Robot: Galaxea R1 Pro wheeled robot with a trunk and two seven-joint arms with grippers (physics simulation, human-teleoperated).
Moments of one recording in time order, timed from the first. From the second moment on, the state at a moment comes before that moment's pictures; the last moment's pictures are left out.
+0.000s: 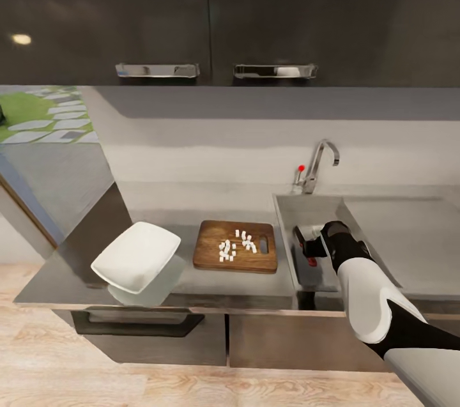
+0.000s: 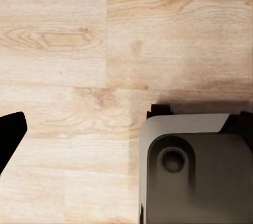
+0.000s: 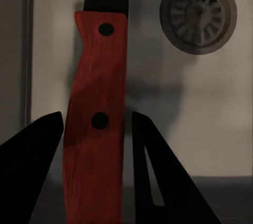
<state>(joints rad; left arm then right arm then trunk) -0.35 0.06 -0.08 0.08 0.06 -0.30 0.06 -1.08 0.04 -0.58 -0.48 0.83 0.77 0.28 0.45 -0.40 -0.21</state>
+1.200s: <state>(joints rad) -0.35 0.06 -0.08 0.08 0.06 -0.30 0.06 -1.08 0.04 -0.58 -0.53 0.83 0.78 0.28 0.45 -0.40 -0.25</state>
